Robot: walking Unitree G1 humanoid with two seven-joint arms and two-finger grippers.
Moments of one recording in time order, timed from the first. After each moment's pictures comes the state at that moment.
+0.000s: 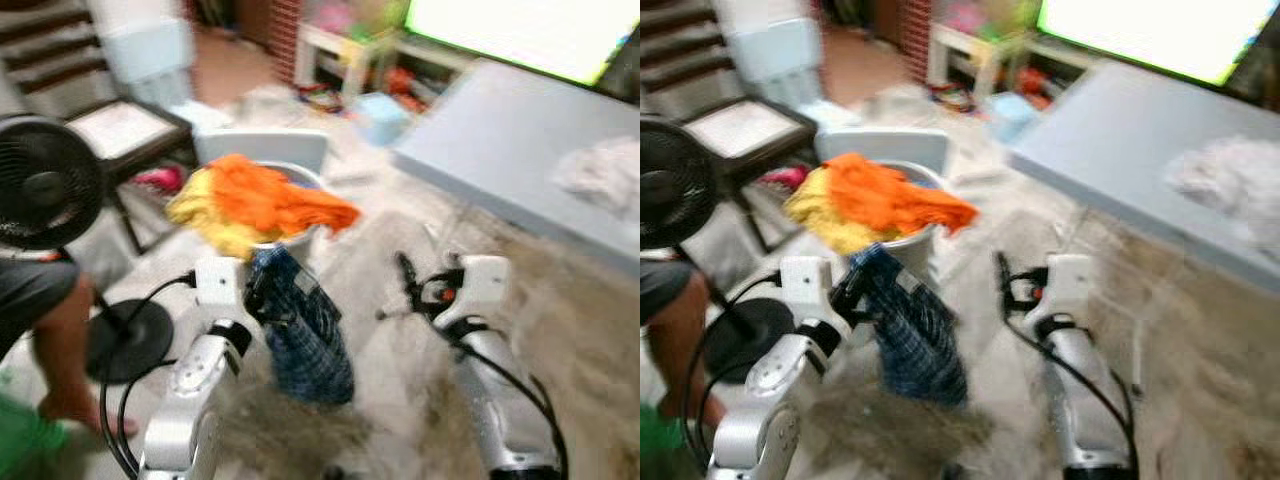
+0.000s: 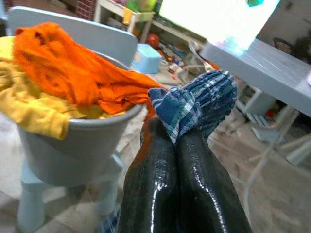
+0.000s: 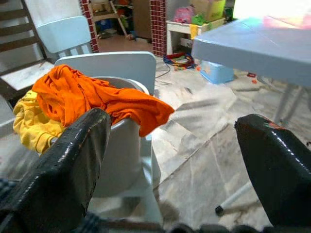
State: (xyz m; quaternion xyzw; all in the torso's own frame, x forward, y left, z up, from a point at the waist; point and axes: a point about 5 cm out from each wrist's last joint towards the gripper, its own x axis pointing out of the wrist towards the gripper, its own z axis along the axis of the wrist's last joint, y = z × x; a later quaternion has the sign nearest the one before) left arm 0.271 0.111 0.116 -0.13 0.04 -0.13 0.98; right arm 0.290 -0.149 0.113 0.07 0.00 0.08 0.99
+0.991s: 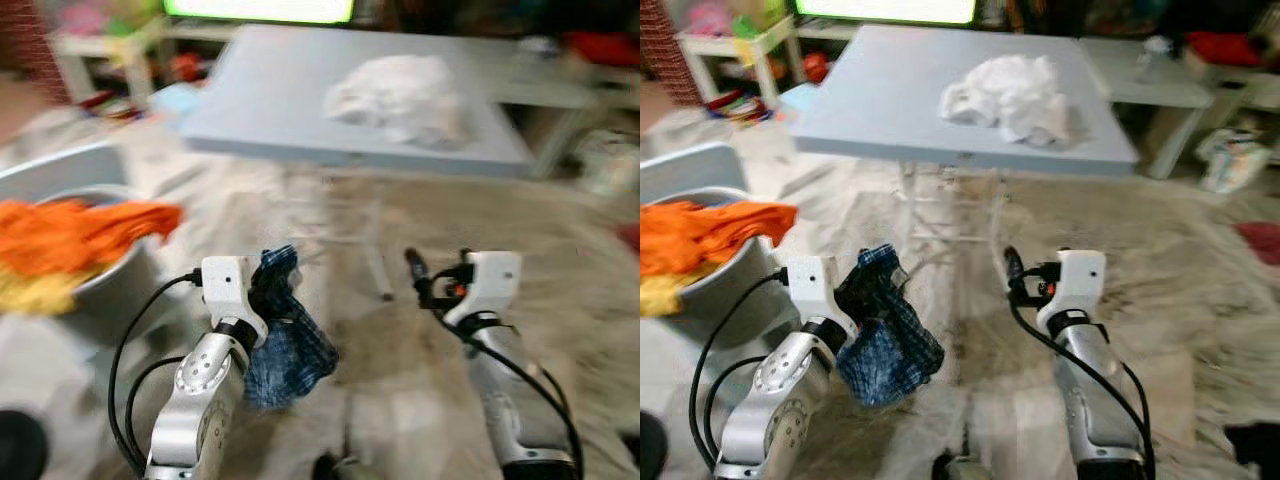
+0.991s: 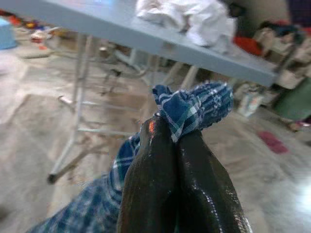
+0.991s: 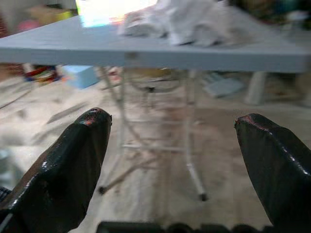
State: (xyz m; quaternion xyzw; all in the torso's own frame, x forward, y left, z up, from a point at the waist) left arm 0.273 0.108 0.117 -0.13 0.04 -0.13 0.98; right arm 0.290 -0.164 0.114 0.05 0.00 0.06 1.00
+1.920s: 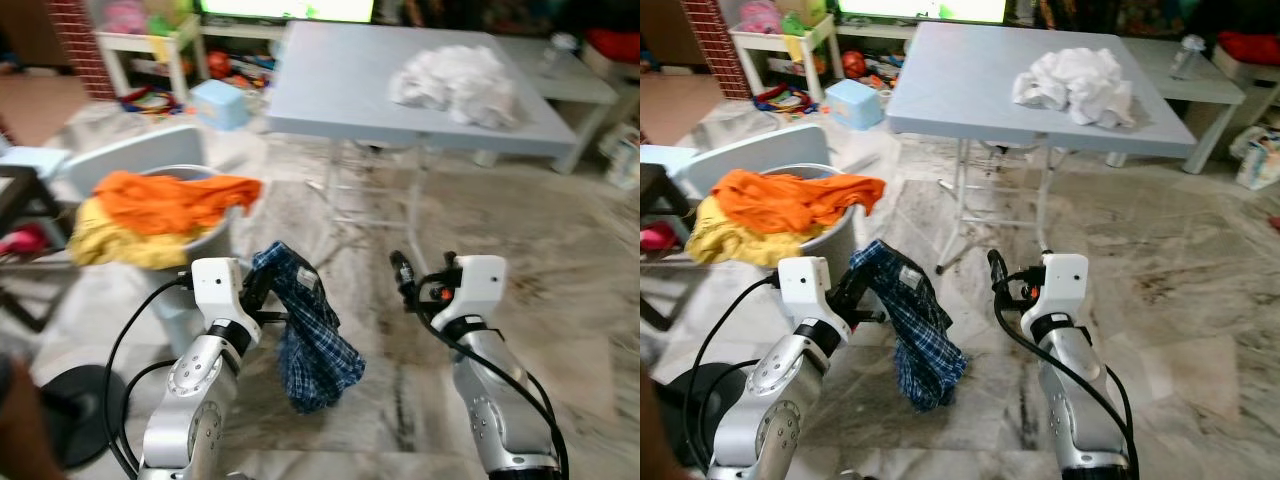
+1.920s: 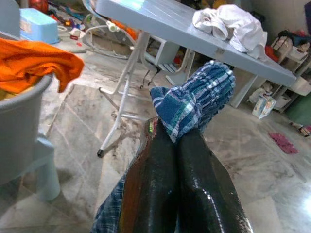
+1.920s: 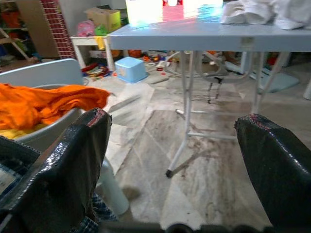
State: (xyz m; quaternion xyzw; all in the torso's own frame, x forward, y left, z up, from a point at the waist) left arm 0.270 0.110 0.113 -0.16 0.05 -0.14 0.98; right arm 0.287 -0.150 0.113 0.06 0.00 0.08 0.99
